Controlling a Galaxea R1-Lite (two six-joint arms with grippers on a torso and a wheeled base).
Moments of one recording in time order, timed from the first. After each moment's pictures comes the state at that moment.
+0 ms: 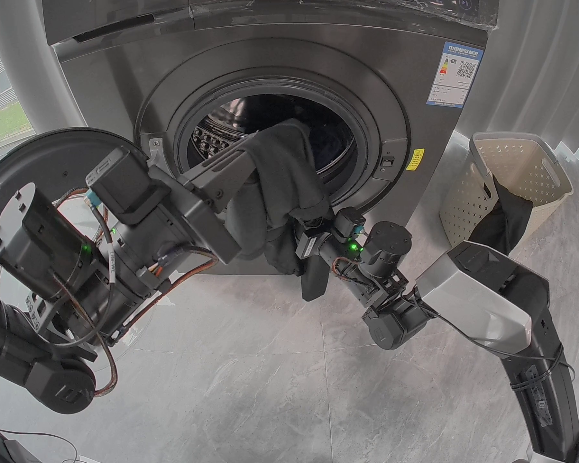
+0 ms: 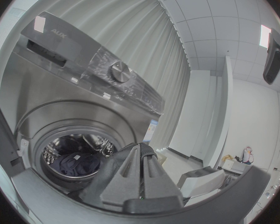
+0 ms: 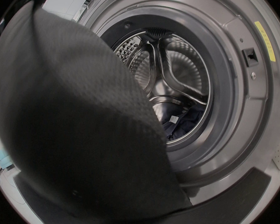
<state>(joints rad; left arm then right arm) -0.67 1.67 -0.61 -1.54 -0.17 -0.13 0.58 2.57 -1.46 -1.46 0.02 0.10</state>
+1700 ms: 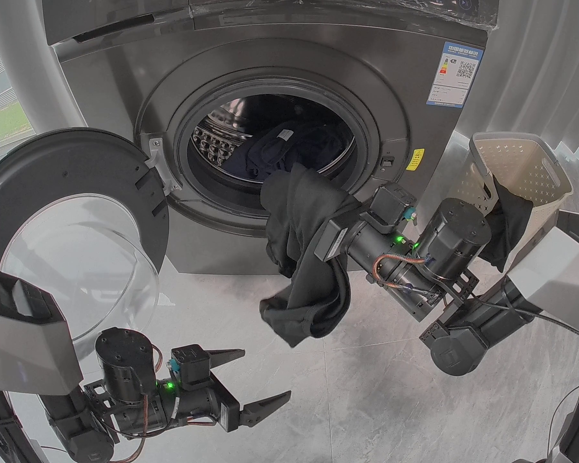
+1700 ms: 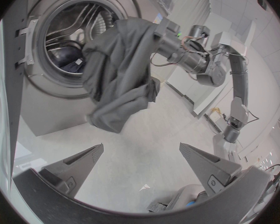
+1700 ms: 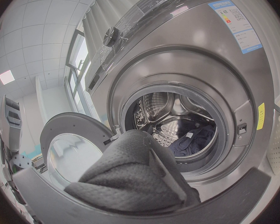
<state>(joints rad) -0.64 1.99 -0.13 -1.55 -0.25 -0.05 0.70 2.10 -0.93 -1.51 0.02 0.13</state>
